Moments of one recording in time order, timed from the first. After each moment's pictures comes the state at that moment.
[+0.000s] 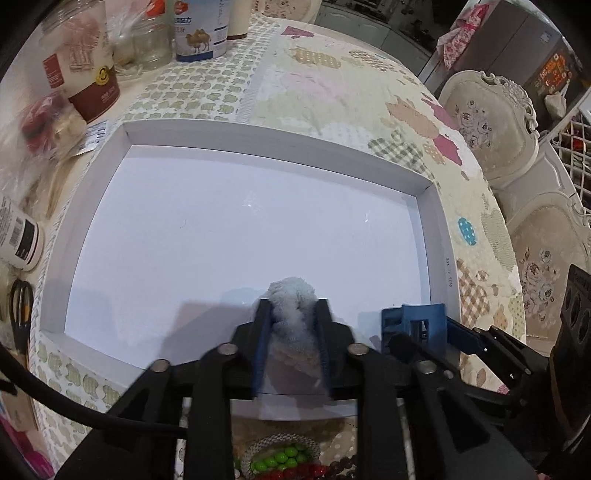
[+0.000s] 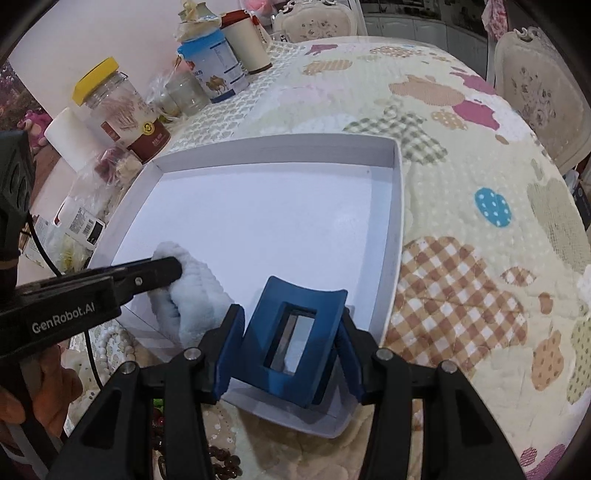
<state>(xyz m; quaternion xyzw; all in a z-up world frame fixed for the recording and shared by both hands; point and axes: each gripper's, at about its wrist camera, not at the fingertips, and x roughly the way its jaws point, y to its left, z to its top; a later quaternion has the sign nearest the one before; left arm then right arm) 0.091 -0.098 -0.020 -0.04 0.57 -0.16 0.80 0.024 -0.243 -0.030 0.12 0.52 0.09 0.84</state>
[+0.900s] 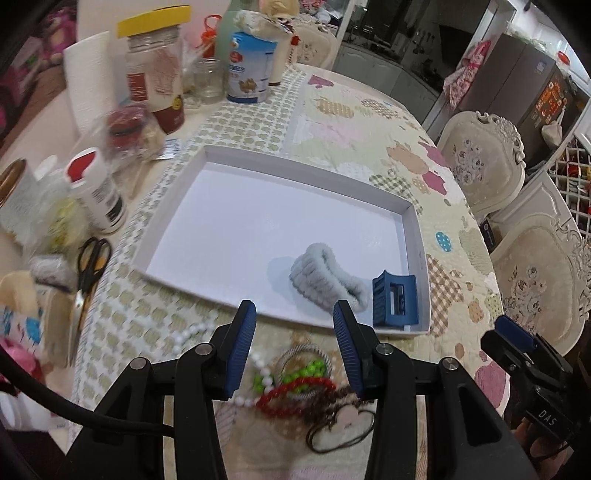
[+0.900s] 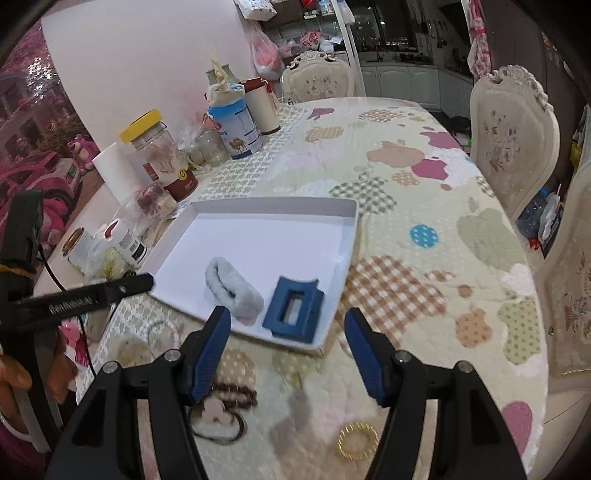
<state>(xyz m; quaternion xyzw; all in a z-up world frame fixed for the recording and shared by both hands) 0.002 -0.041 0.051 -0.06 0.51 -0.12 0.85 -0.075 -0.270 0.062 0.11 0.43 0.08 0.89</state>
